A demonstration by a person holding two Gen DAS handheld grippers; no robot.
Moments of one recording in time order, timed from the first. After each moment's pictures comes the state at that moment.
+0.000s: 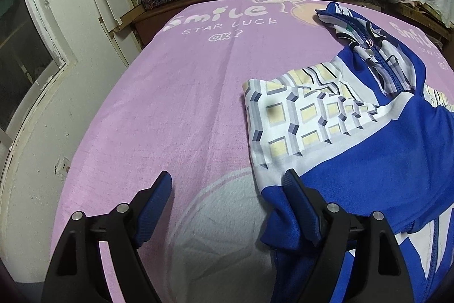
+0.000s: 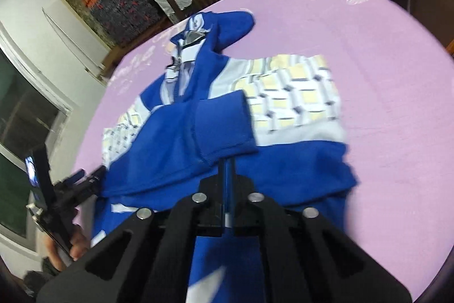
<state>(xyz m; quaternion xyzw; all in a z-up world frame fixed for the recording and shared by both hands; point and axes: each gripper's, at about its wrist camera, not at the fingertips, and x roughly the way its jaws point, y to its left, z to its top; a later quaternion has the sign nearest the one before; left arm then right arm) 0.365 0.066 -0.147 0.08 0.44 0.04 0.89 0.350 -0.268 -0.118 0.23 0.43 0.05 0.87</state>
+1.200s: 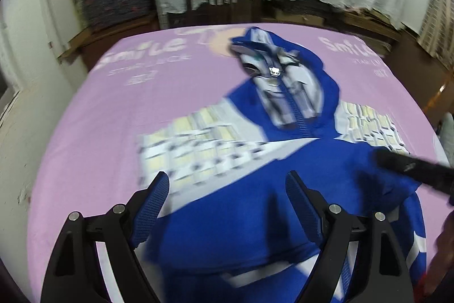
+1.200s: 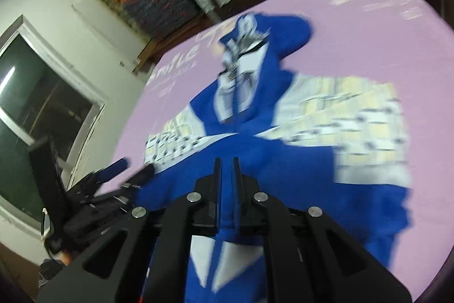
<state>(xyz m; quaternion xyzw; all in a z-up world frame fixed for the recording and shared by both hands) 0.365 -0.017 -0.109 0.06 0.42 -0.11 0.90 0.390 -0.226 -0.095 0.25 0.42 0.16 0.86</state>
